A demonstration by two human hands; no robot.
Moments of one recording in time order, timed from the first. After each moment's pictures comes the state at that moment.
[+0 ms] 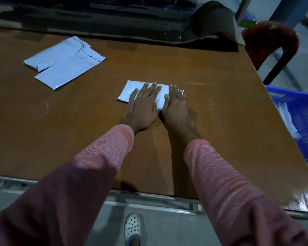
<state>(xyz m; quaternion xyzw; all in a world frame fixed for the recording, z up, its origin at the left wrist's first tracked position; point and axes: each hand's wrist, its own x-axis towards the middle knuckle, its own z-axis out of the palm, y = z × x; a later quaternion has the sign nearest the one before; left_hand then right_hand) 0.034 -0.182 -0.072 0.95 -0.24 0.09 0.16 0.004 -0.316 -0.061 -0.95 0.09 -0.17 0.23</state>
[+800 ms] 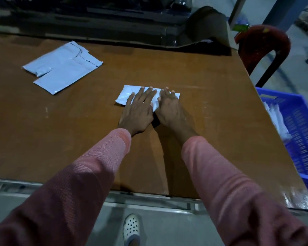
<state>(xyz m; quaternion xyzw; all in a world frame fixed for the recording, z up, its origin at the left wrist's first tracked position) 0.030 -0.181 -0.069 0.95 -0.24 0.09 0.18 -0.006 -0.317 -0.017 -0.98 0.00 -0.05 0.20</state>
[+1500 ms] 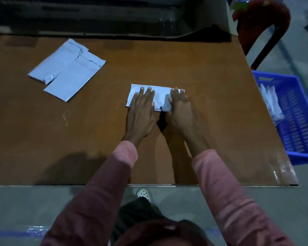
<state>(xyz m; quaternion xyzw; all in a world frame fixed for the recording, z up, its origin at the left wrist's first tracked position) 0.013 -0.152 -0.046 0.91 -0.25 0.14 0.30 -0.028 -0.303 0.005 -0.96 0.10 -0.08 0.25</state>
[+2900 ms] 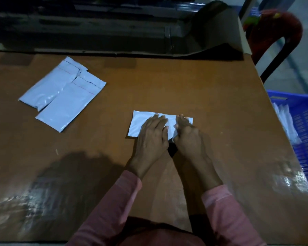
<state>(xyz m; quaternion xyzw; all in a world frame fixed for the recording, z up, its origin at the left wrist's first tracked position) 0.058 -0.185 -0.059 0.91 -0.22 0.14 0.33 0.026 -0.316 -0.024 -0.96 0.11 -0.08 0.25</state>
